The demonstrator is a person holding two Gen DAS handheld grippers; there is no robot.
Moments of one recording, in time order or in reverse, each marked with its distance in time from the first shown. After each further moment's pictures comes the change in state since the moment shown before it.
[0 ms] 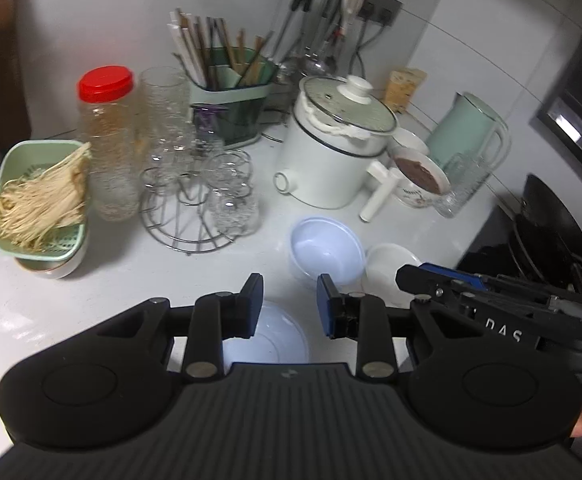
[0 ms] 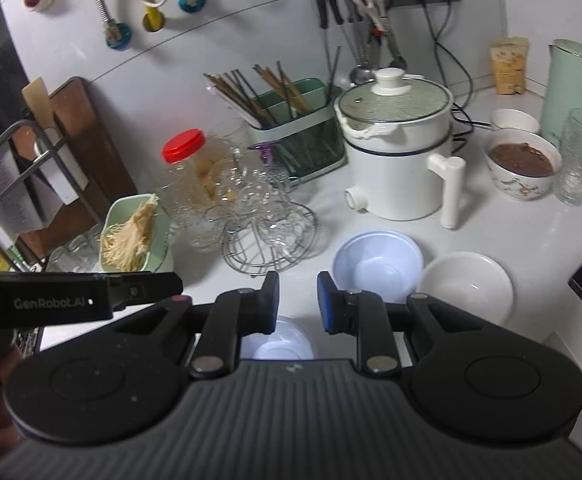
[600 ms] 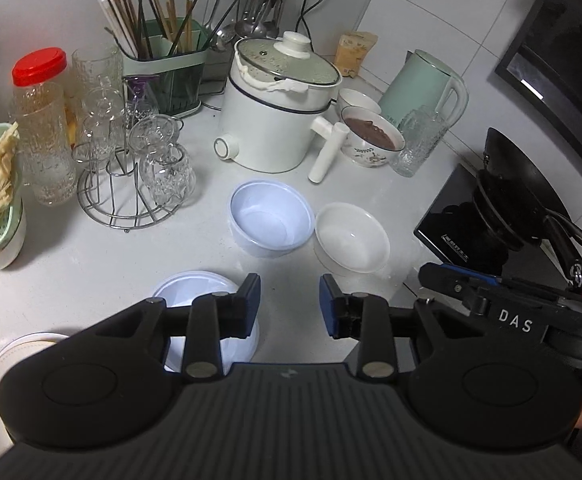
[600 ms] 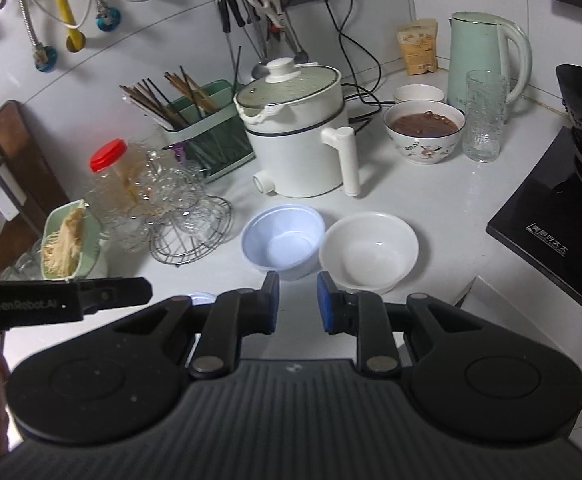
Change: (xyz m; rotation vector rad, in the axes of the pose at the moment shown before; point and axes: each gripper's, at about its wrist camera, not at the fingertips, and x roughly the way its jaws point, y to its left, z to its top) left arm 0.029 -0.031 -0.028 0.067 0.057 -0.105; right arm -0.030 -0.048 -0.041 0.114 -0.030 -0.182
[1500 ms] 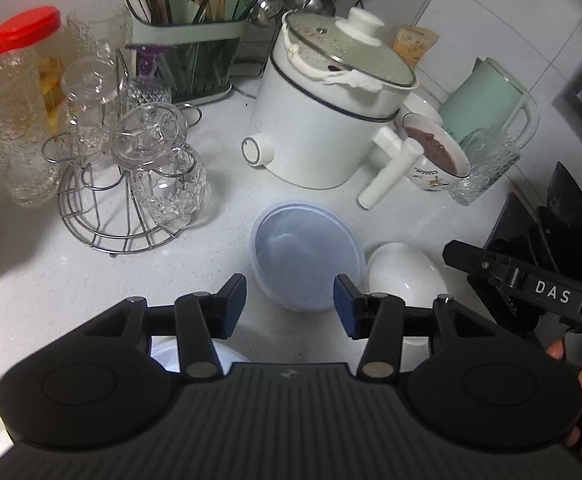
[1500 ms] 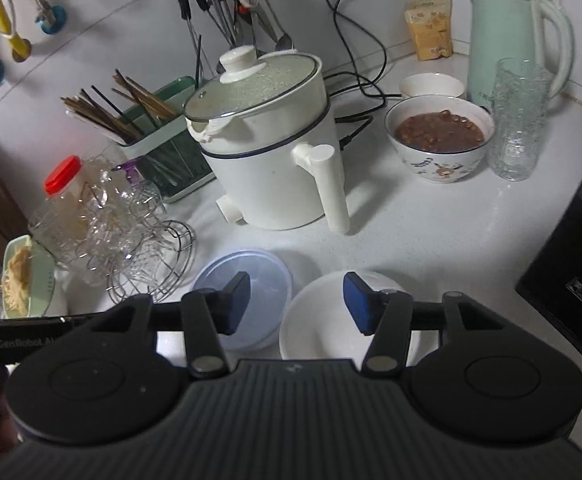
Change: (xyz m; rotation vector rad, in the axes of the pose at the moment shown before) left arm 0.120 0.032 0.059 -0.125 0.053 0.070; right arm 0.118 -0.049 0.068 0.006 0.064 0.052
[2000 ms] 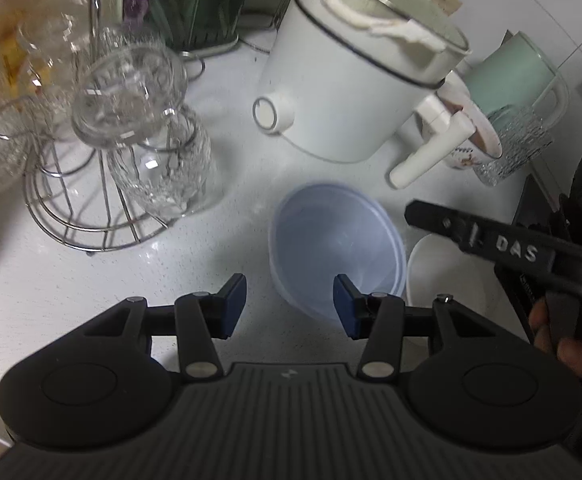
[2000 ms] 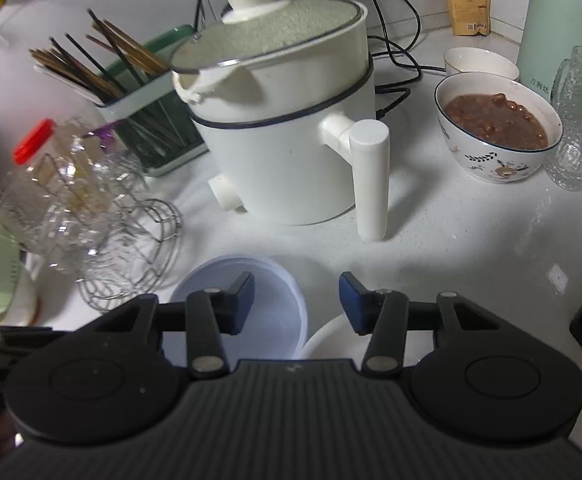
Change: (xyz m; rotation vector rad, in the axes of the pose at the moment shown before) left arm 0.070 0.029 0.015 -0.020 0.125 -0.023; right arm 0.089 0.016 0.018 -0.066 0.106 -0.015
